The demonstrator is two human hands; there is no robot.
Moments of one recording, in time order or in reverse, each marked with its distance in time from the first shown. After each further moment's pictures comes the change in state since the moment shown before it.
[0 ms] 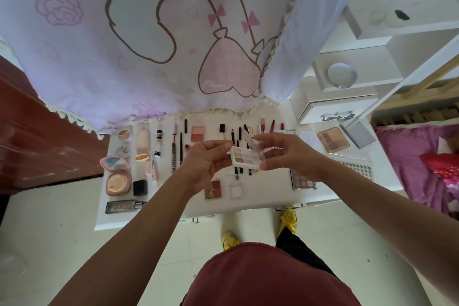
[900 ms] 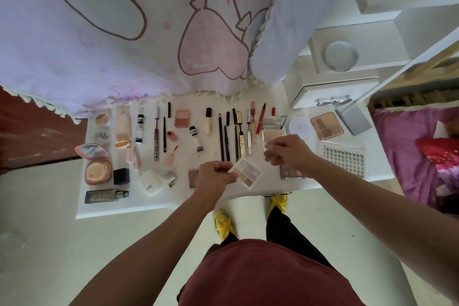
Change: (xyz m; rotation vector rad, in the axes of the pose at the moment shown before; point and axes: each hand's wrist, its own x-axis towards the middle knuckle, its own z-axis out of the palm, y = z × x) left_hand 0.030 -0.097 0.021 0.481 0.342 -0.109; right_hand 0.030 0.072 -0.042 -0.075 0.293 0.247
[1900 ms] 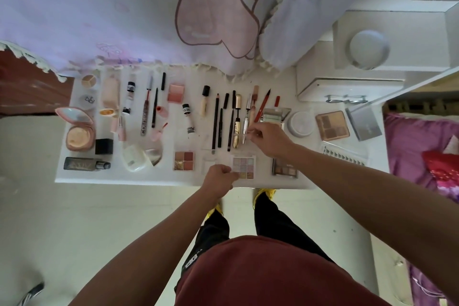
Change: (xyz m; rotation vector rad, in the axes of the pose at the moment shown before) left_hand 0.029 -0.050 0.059 0.058 -0.070 -0.265; right_hand 0.073 0.017 0.012 -0.704 -0.164 -0.254
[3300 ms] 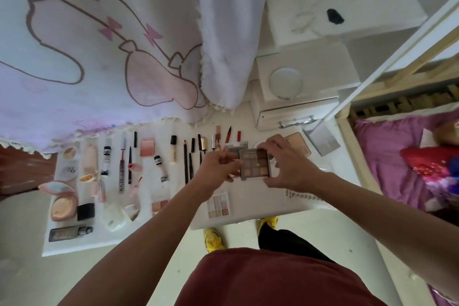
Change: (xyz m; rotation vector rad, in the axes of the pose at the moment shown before) left_hand -0.035 0.141 0.045 0.069 -0.187 0.380; right_hand -0.094 0.058 -0.104 -0.144 0.120 -0.176
